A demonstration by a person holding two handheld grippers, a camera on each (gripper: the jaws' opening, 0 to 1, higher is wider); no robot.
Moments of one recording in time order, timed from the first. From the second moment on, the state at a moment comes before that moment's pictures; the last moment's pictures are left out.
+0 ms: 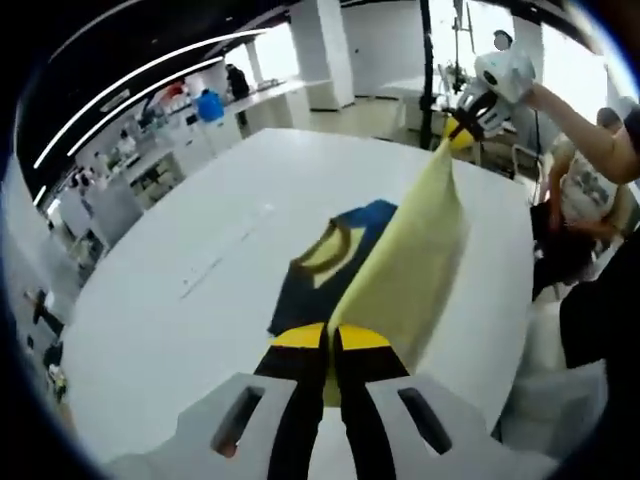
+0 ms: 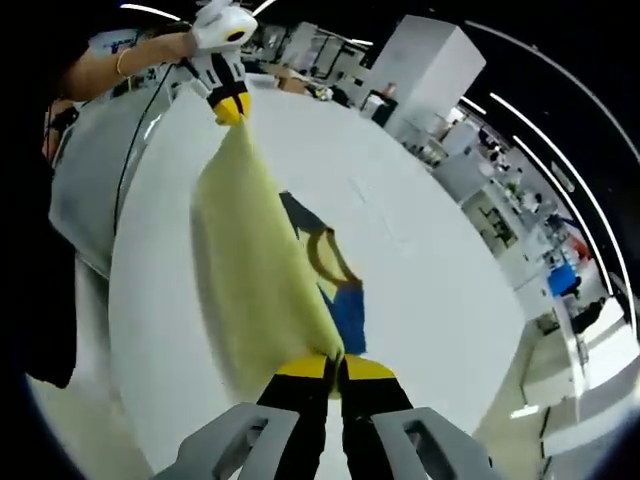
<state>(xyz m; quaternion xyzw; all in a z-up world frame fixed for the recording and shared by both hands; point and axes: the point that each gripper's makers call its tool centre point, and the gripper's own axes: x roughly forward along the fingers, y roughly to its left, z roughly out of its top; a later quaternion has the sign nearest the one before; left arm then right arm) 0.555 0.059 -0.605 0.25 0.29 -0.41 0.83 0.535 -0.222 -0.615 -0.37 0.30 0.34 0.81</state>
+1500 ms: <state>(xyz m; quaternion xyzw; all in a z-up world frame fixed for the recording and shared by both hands) 0.684 0.057 -0.738 0.22 0.37 -0.36 0.83 0.666 -0.237 -0.741 -0.35 0.37 0.26 0.82</state>
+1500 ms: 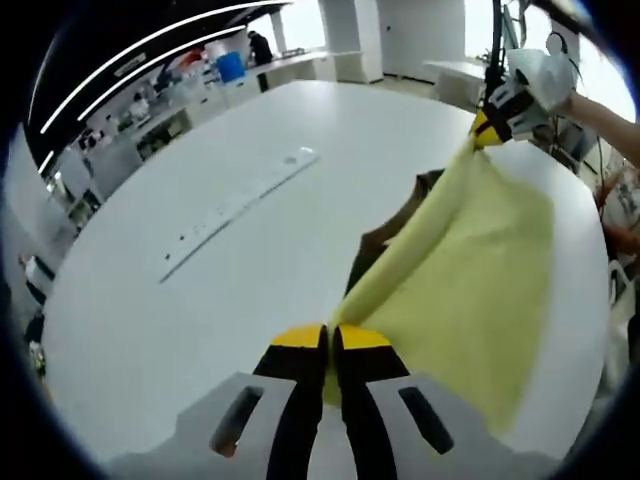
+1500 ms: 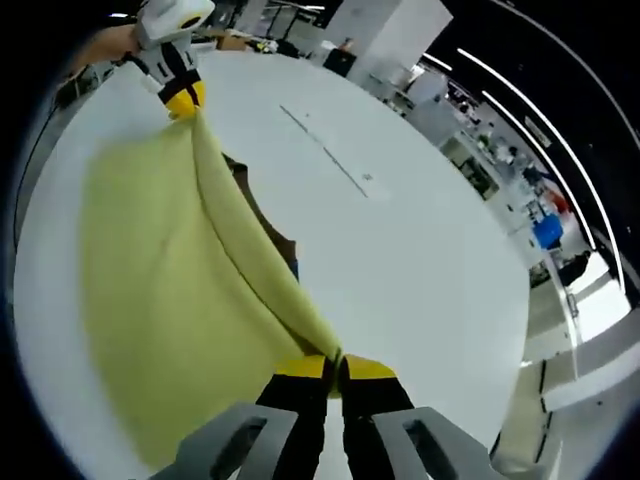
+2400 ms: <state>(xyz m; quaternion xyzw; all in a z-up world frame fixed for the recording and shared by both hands) 0.678 0.073 -0.756 0.25 0.33 -0.41 0.82 0.661 -0.236 -0.756 -0.36 0.37 0.30 0.81</state>
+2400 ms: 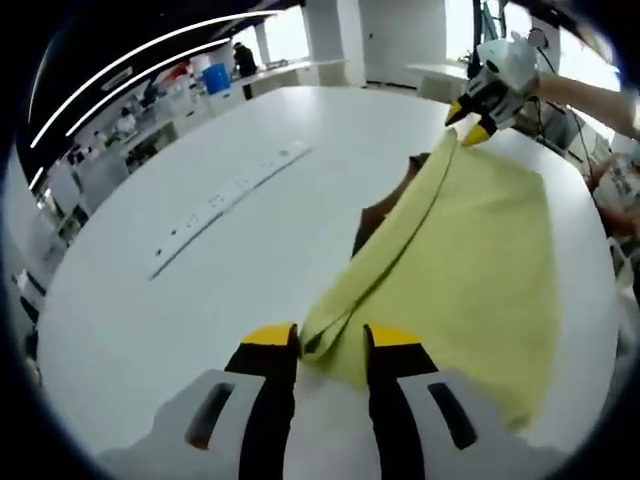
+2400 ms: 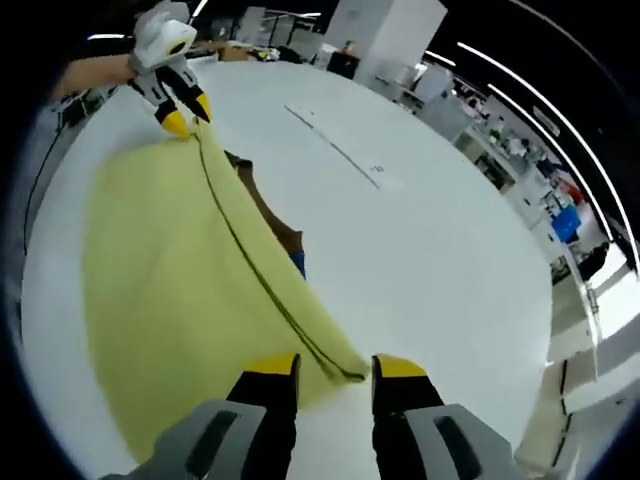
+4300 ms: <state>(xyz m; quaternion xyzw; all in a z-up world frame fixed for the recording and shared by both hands) 0.606 0.079 -0.707 0.08 0.30 -0.37 0.87 0.579 -0.195 -0.712 -0.04 0.41 0.30 0.86</state>
